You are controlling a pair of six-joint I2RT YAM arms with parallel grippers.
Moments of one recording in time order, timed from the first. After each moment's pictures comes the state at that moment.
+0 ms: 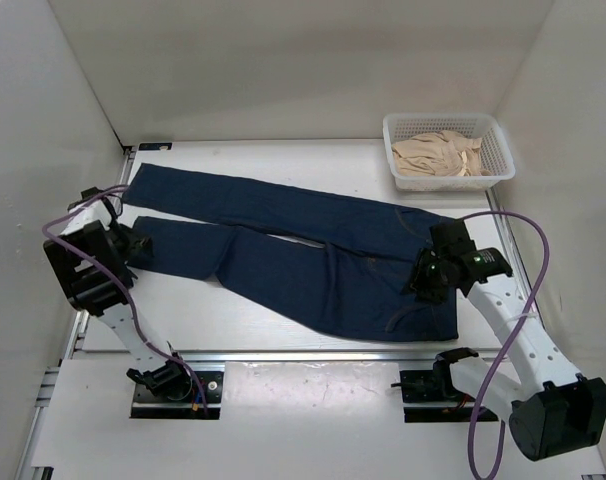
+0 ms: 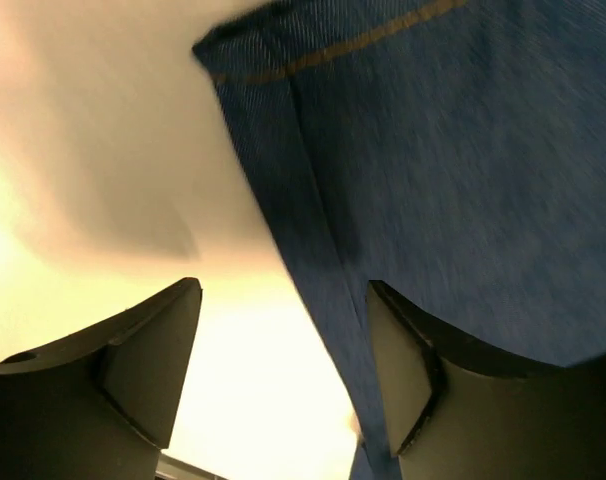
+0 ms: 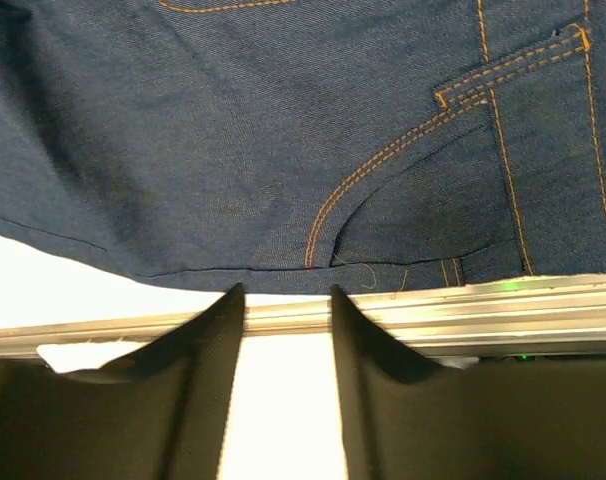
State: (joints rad) left arm 0.48 1.88 1.33 -0.89 -0.03 -0.59; right arm 0.28 0.98 0.84 -1.02 -0.08 0.64
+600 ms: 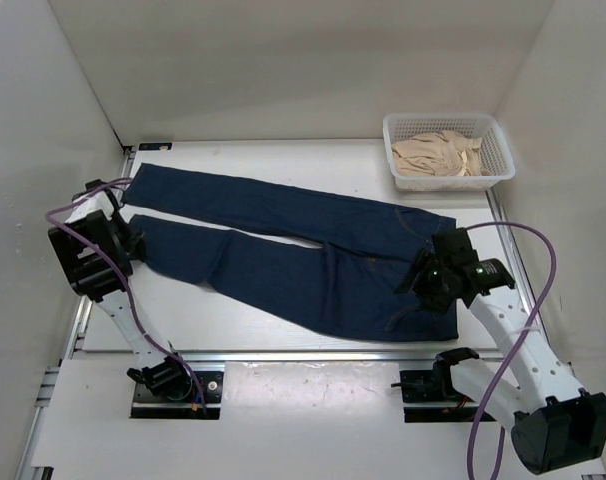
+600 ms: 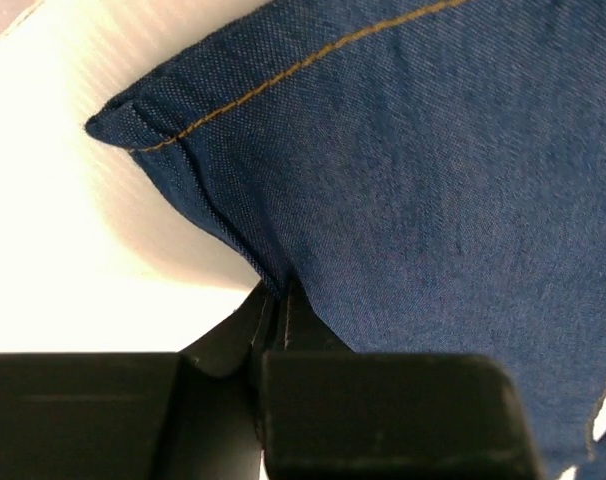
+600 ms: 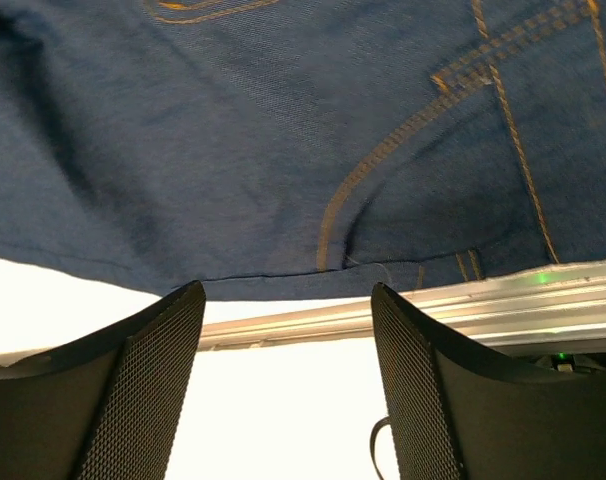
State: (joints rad) left arm 0.46 2.05 1.48 -0.89 -0.05 -0.56; right arm 0.28 0.91 0.79 -0.99 -0.06 0.75
